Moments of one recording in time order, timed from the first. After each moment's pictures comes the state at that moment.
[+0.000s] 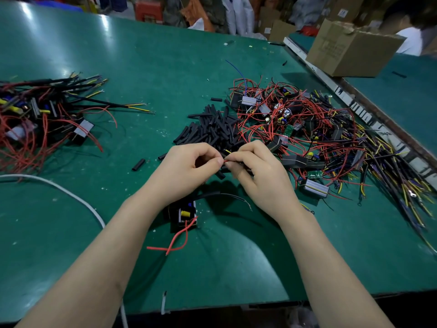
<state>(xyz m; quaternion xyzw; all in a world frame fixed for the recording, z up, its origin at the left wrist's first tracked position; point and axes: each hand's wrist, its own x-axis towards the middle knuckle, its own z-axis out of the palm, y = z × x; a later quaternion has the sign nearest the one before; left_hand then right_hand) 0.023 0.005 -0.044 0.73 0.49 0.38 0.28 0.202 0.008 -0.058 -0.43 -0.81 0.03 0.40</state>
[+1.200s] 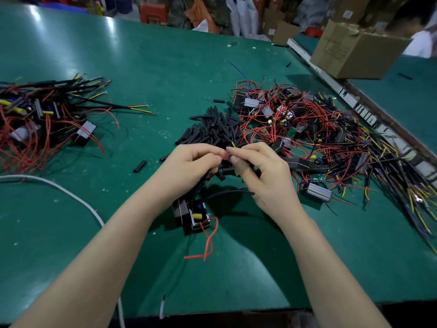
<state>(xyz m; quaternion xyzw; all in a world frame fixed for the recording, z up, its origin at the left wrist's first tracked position) 0.030 0.003 -0.036 0.60 0.48 0.44 0.46 0.196 0.005 -0.053 -0.43 -0.77 0.14 0.46</state>
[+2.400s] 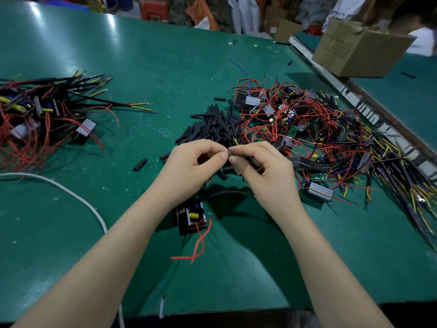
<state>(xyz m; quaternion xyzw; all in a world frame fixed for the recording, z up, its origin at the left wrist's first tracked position) 0.032 0.002 -0.042 0.67 0.47 0.45 0.35 0.196 0.004 -0.052 -0.44 -0.74 0.17 0.48</state>
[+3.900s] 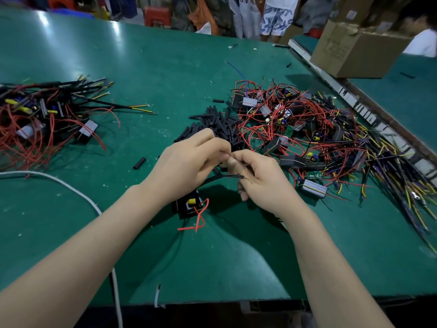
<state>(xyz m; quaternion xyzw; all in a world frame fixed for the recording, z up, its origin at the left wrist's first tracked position) 0.028 0.008 -0.037 0.84 0.40 0.37 0.00 0.206 0.003 -0.044 -0.46 -0.76 0.31 0.34</state>
